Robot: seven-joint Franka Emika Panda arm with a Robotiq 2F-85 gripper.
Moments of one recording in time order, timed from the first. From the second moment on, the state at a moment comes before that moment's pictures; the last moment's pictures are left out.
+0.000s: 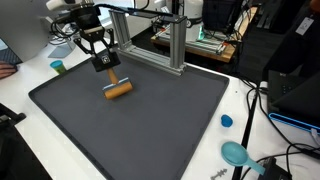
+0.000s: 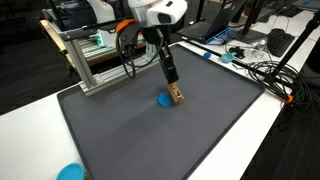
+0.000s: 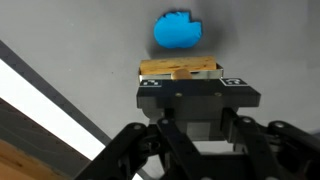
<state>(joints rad) -0.25 0.36 0.04 -1.86 0.38 2.26 -1.53</state>
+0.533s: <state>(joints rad) -0.25 0.33 0.02 -1.94 0.37 2.26 -1.53</state>
